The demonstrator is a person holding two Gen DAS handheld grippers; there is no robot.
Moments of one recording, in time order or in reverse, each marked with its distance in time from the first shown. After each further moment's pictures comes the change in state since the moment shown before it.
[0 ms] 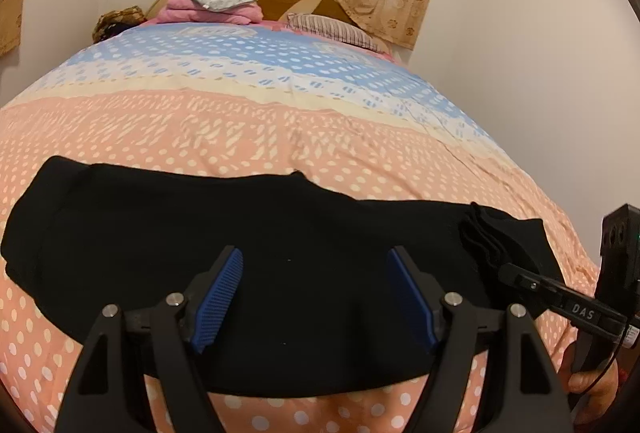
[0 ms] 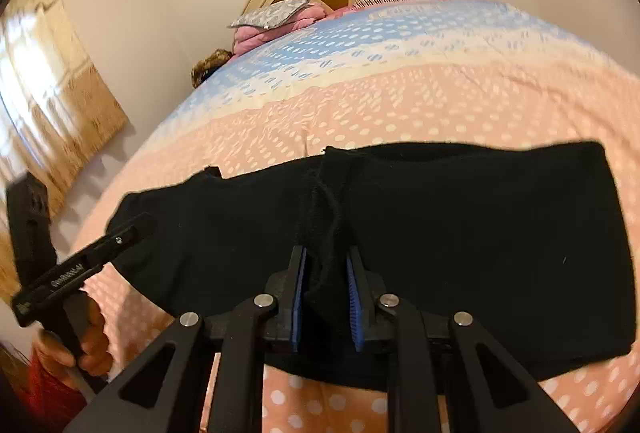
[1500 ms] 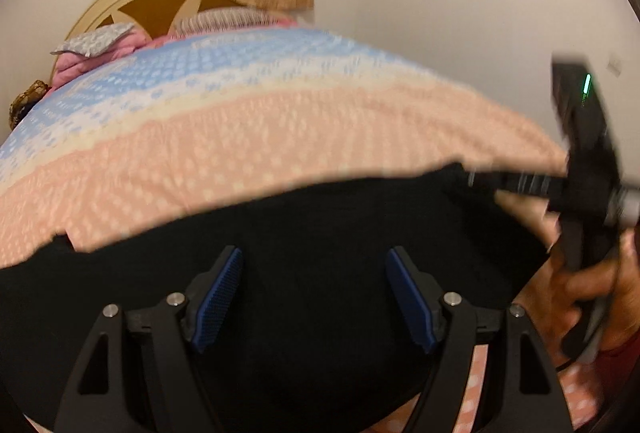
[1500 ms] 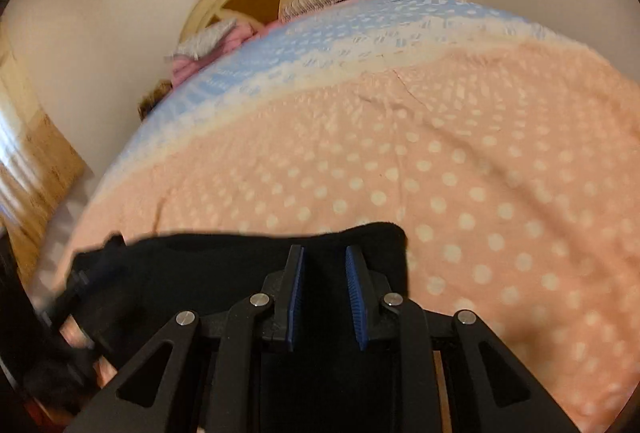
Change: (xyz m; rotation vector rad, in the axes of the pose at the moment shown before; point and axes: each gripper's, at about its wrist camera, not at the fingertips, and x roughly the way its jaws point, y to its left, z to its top) left arm 0.082 -0.181 -0.024 0.375 0.106 -0.064; right arm -0.019 -0.159 0.039 0.153 -0.051 -0.108
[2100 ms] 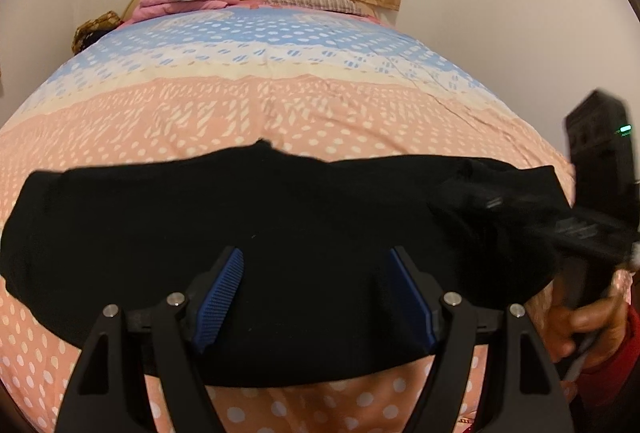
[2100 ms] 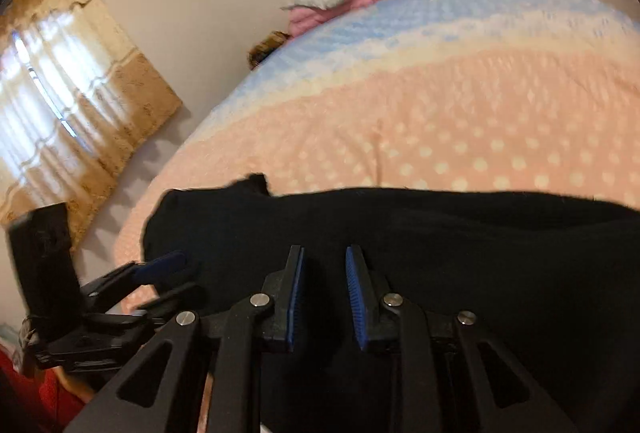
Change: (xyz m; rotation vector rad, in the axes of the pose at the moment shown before) left arm -0.071 0.137 -0.045 -0.239 0.008 0.082; right arm 0.060 0.171 -0.042 -0.206 0.121 0.368
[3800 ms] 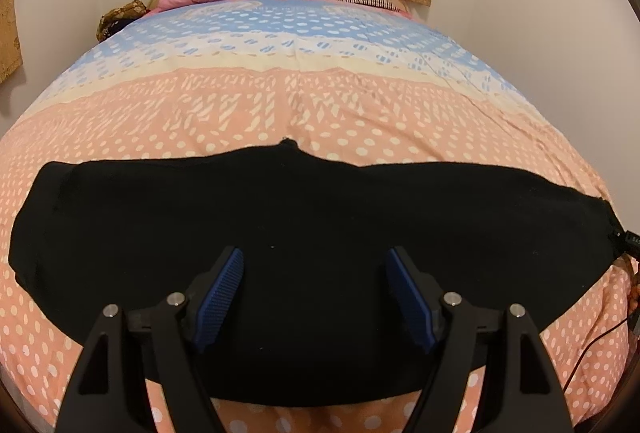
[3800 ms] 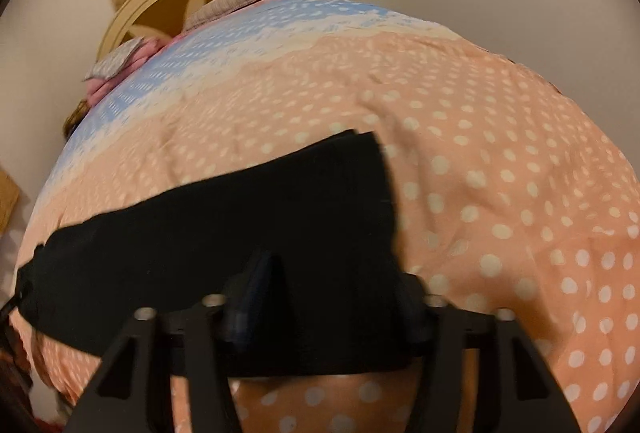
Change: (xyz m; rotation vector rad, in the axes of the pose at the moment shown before) left arm 0.011 0.006 0.005 -0.072 0.030 0.107; right arm -0.255 -0.262 -0.048 0.320 -0.083 -0.673
